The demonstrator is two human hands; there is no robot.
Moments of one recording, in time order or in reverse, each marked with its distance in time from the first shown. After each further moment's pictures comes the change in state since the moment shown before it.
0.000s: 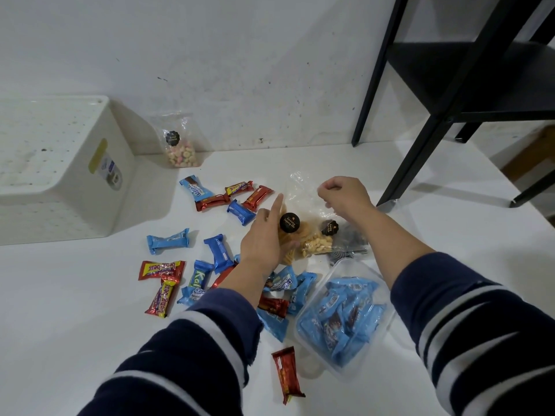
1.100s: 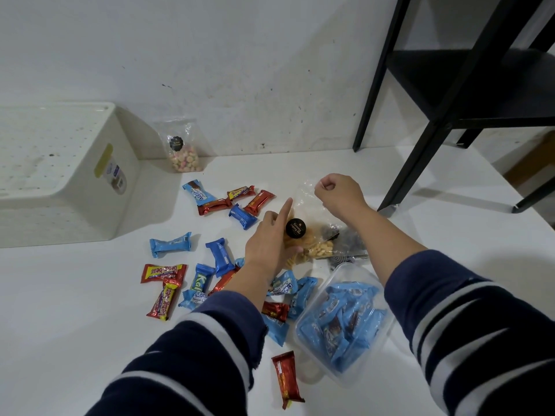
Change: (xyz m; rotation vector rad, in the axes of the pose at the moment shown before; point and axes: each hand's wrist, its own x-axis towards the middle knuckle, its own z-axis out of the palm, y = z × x) left_hand 0.002 0.005 0.001 0.071 0.006 0.065; right_hand 0.006 -0.009 0.005 -0.091 0.031 -0.077
